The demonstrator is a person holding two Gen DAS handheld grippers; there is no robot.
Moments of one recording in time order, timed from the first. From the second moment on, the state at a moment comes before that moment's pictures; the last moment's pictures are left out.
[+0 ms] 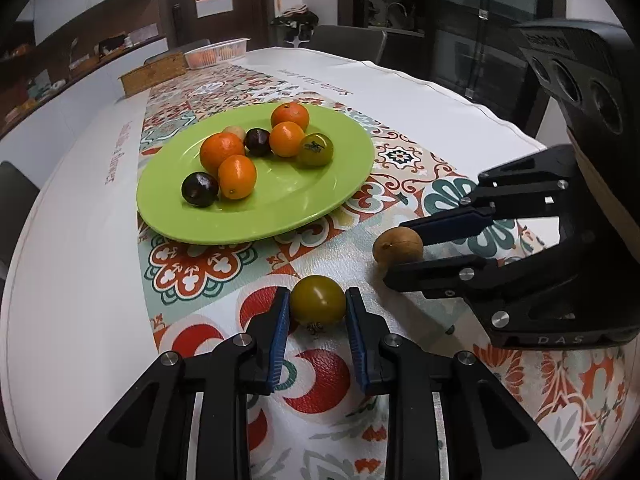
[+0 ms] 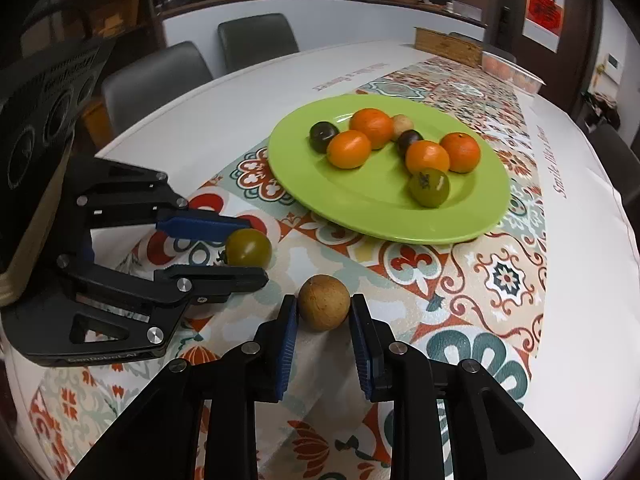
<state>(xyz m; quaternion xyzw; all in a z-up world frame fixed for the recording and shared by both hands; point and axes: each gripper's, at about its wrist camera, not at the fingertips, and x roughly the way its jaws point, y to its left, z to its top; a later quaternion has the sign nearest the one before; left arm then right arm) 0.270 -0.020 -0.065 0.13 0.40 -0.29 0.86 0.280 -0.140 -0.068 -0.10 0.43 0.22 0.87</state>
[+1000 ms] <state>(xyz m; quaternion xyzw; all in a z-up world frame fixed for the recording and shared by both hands) 0.211 -0.009 0.009 0.05 0.36 -0.20 0.91 0.224 -0.157 0.000 -0.06 0.35 0.18 0.92</state>
